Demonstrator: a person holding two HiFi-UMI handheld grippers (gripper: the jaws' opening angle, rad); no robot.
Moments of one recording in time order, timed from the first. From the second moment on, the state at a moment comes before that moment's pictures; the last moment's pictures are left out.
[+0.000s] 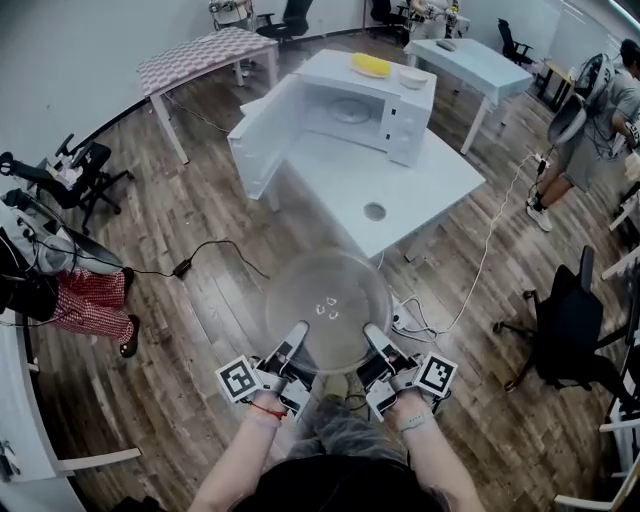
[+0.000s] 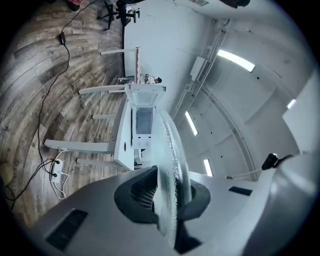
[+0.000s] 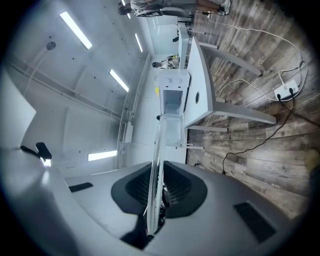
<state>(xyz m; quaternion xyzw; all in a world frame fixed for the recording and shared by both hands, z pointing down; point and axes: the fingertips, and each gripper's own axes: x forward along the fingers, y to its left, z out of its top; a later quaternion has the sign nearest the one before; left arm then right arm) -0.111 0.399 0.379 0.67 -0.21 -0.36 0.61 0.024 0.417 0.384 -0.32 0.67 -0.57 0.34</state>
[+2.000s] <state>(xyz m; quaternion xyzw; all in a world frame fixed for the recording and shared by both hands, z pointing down) -0.034 0.164 0.400 0.67 -0.21 -0.34 0.63 0.100 0.189 0.406 -0.35 0.65 -0.58 0.34</state>
